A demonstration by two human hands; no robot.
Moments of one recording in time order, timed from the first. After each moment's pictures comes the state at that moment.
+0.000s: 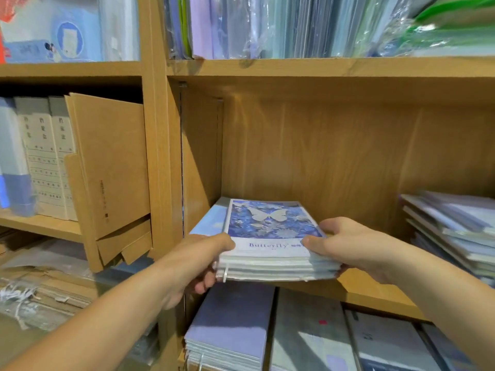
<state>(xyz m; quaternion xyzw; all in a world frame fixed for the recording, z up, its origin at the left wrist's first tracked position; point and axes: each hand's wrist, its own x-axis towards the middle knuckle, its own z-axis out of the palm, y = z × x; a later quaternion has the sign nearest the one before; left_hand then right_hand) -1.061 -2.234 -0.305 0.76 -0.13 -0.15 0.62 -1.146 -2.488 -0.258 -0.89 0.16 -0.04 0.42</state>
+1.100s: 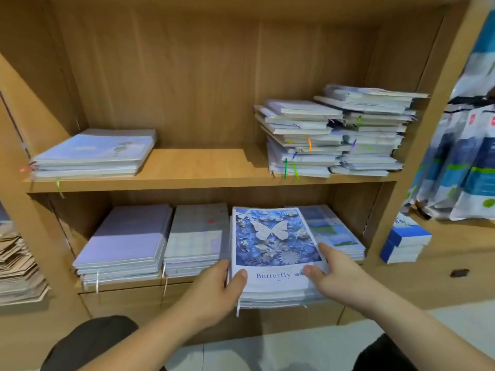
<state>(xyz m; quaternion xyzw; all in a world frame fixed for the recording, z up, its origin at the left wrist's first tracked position) -1.255 -2.385 -0.504 0.77 -0.41 -0.19 0.45 -1.430 -2.591 -0.454 -0.88 0.34 -0.07 0.32</state>
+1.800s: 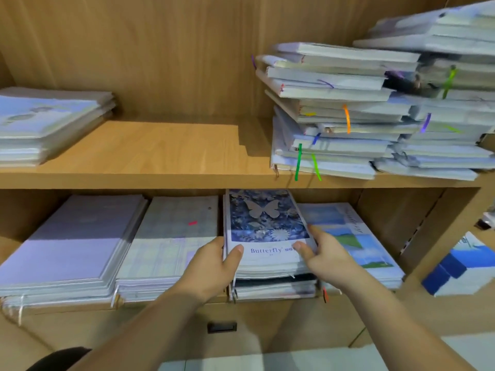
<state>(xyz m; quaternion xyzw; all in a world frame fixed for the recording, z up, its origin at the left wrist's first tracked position) -1.144 -2.527 -0.567 0.84 -0.32 -0.15 0.41 -1.291 -2.749 -0.547 -0.87 0.30 -0.09 0.39</state>
